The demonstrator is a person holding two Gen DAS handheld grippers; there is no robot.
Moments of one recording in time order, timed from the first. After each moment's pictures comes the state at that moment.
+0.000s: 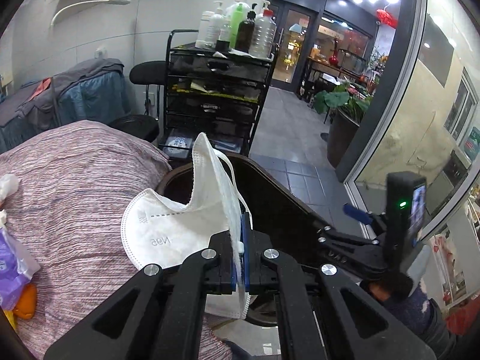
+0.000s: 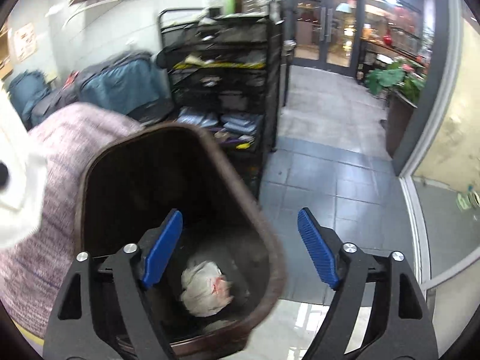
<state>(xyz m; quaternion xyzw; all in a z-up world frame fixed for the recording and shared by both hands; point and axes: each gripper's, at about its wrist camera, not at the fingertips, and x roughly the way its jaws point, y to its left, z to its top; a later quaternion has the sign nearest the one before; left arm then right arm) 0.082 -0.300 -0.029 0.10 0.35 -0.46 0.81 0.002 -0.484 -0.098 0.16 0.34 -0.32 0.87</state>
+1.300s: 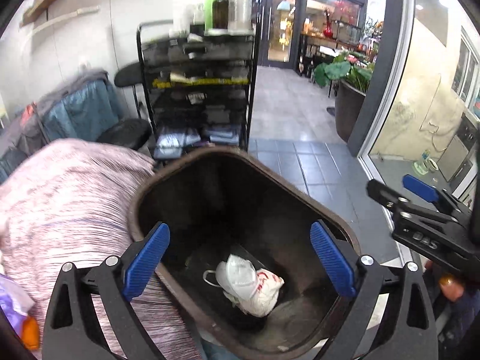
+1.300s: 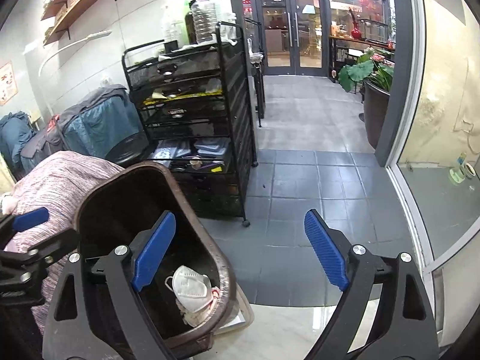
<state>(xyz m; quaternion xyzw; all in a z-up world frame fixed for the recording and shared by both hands) 0.077 -0.357 -0.049 0.18 0.33 -0.45 0.81 -0.048 -0.512 -0.066 0.20 0.29 -0.36 0.86</state>
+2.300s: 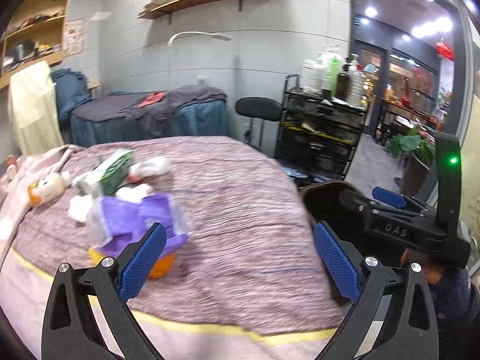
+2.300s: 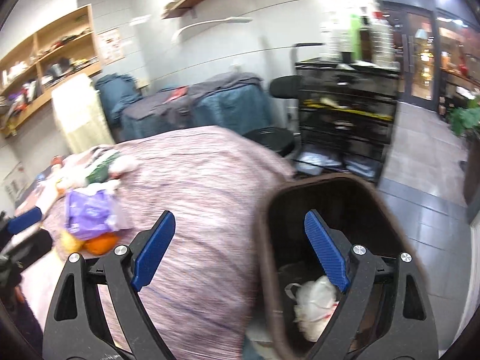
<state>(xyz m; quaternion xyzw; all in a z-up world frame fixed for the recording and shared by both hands) 0.095 -0.122 -0.001 0.06 0.28 -0.27 0.92 0.084 -0.329 -0.024 0.15 0.28 -0.08 0.94</state>
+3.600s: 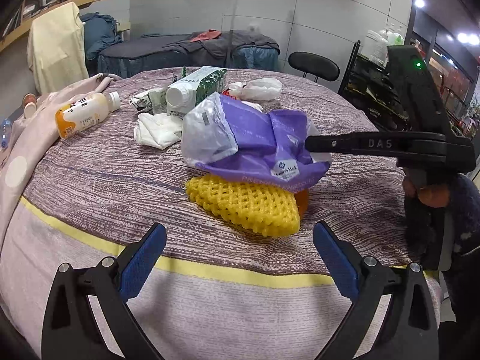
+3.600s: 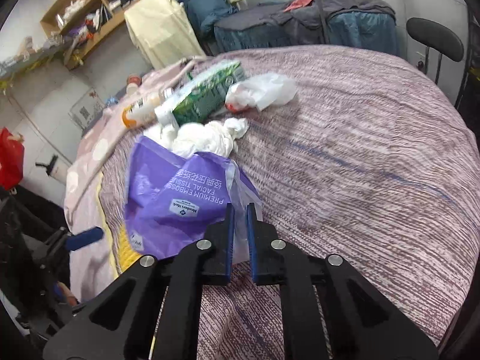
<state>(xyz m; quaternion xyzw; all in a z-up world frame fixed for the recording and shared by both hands) 0.174 0.002 -0.064 0.05 0.40 -0.22 0.89 0.269 -0.184 -0.064 0.15 0.43 0.17 0.87</state>
